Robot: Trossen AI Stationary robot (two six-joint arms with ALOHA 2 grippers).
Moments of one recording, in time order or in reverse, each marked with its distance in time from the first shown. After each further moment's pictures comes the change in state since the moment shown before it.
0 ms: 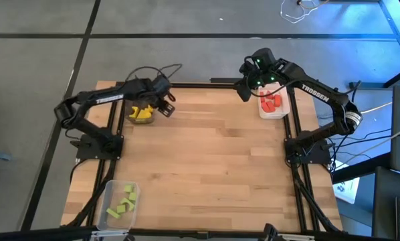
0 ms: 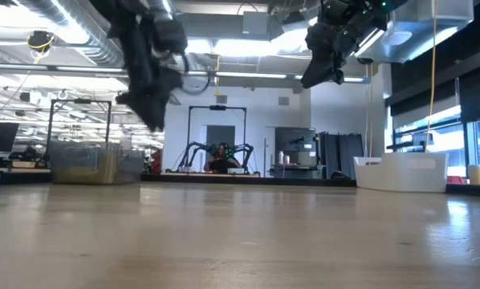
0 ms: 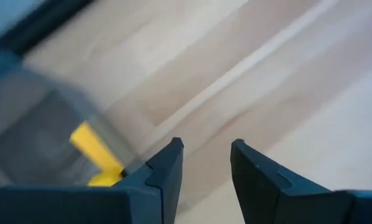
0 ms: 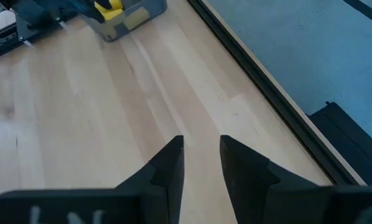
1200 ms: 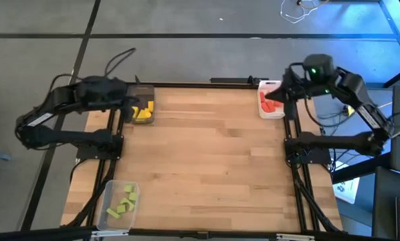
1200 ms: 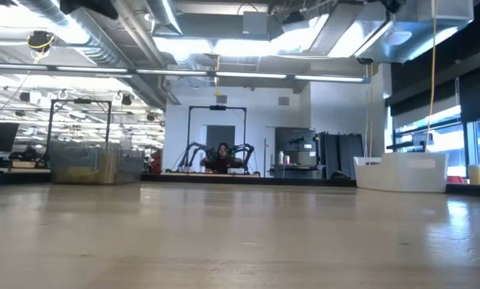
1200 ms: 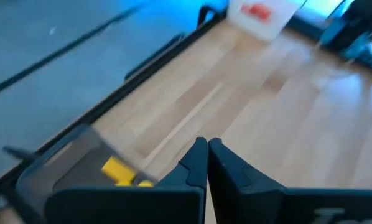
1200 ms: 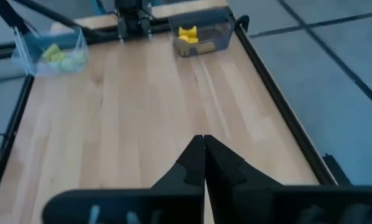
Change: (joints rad) left arm -0.267 -0.661 0.196 -0.309 -0.121 0.025; right arm 0.104 -0.430 0.159 -0.434 -0.061 -0.163
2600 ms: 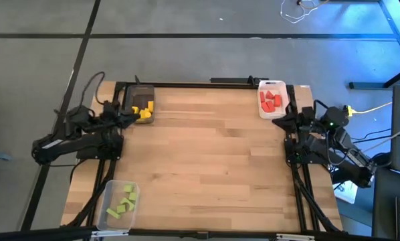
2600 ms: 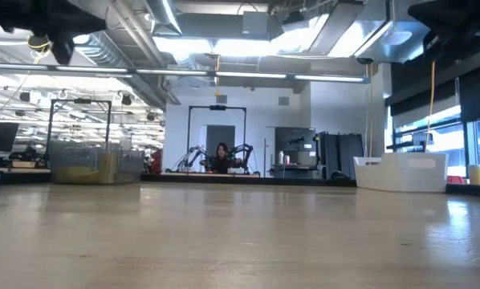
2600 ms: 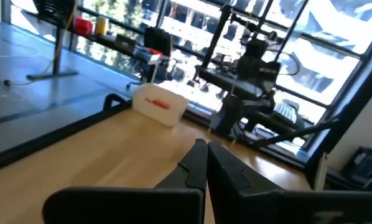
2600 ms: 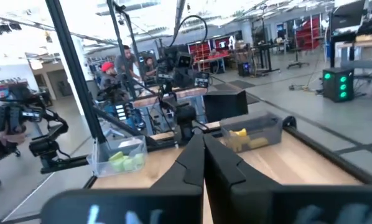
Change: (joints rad) left arm -0.026 -0.768 -0.815 0.716 0.243 -0.061; right arm 0.000 -0.967 -1.084 0.904 -0.186 0.482
